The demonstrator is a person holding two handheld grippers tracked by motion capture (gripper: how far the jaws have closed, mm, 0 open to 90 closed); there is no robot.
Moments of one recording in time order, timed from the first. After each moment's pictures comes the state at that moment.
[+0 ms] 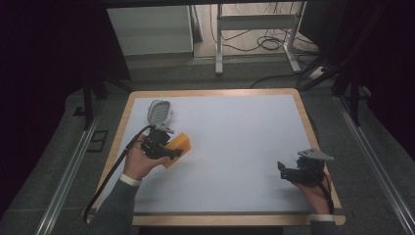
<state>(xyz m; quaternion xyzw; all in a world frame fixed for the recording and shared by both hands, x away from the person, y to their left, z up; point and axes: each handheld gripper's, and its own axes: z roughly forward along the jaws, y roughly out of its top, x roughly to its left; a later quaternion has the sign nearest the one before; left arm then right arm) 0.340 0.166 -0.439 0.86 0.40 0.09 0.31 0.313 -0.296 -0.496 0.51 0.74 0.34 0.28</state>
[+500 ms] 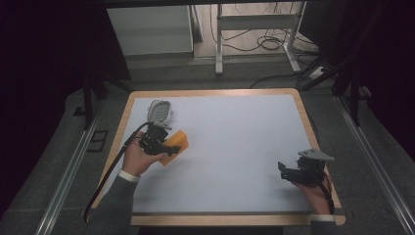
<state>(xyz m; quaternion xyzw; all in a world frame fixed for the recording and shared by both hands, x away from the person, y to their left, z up) 0.351 0.172 -0.438 0.86 0.41 0.09 0.30 0.313 -0.298 -0.497 0.51 0.74 0.34 0.28</state>
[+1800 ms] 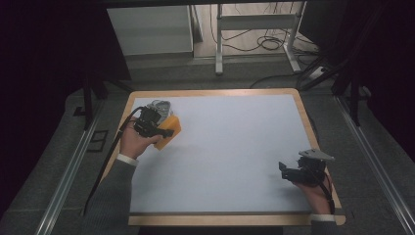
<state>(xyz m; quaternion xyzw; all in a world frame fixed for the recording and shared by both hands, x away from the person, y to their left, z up) 0.395 0.197 -0.426 0.83 0.46 0.10 0.30 0.315 -0.300 -0.499 0.52 0.74 0.34 0.27</state>
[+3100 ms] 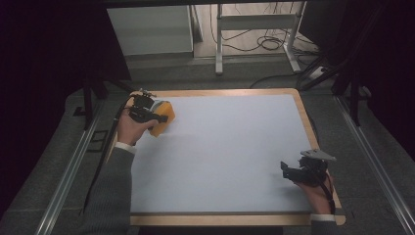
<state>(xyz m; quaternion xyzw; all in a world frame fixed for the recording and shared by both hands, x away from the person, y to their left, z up) 0.433 0.221 -0.415 0.79 0.51 0.11 0.32 0.315 -0.303 -0.501 0.53 0.73 0.33 0.28</state>
